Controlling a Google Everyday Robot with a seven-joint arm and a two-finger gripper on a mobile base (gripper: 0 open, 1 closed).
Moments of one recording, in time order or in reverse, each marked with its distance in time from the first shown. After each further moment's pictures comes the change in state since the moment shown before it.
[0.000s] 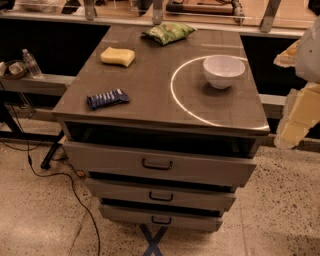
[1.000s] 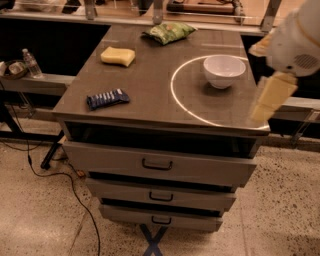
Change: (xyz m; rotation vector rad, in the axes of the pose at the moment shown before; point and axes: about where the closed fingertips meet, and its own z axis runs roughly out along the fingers) arm -0.032 -0.047 0.033 0.041 -0.118 -0.043
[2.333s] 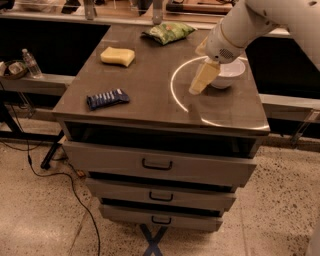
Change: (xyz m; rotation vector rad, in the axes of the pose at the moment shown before) arm -0.080 -0.121 0.137 0.009 -0.184 -0.034
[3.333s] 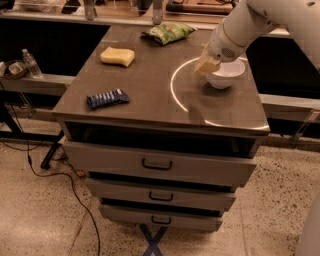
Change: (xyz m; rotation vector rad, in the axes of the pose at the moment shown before) arm 0.009 -0.011 0.004 0.006 0.010 0.026
